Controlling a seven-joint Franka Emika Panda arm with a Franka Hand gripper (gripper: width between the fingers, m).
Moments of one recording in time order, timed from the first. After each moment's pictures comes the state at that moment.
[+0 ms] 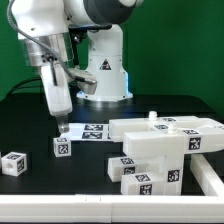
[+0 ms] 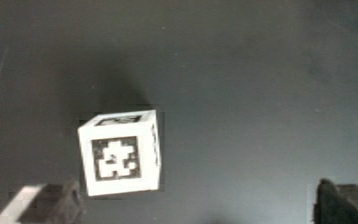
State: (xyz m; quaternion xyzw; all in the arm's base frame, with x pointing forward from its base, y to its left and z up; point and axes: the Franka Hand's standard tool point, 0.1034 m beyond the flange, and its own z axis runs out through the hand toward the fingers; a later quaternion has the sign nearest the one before) arm 0.472 -0.106 0.066 -0.79 0.61 0.04 0.07
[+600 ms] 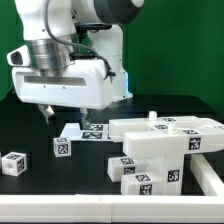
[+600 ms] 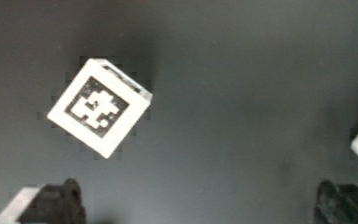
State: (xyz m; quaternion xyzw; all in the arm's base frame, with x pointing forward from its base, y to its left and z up) arm 0.480 -0.094 0.067 -0.96 0.25 0.05 0.06
